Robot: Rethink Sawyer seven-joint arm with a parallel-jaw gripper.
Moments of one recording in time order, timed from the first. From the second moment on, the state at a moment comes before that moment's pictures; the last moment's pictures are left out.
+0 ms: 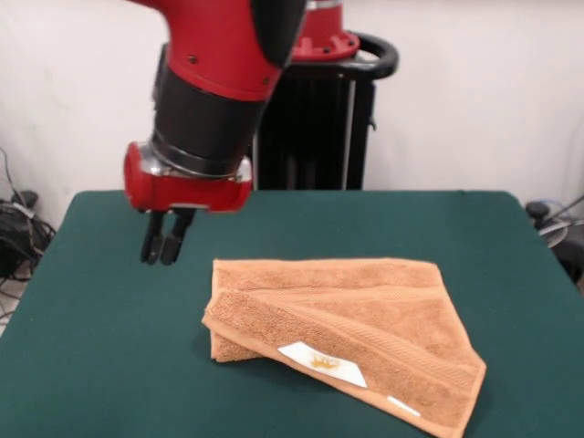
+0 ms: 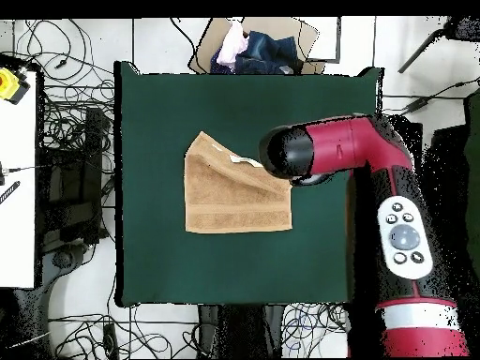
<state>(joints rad) -0.52 -0.68 0.37 1.38 -0.73 0.92 1.45</state>
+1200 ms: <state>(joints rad) -0.38 -0.61 0.14 1.41 -0.85 0.50 1.45</state>
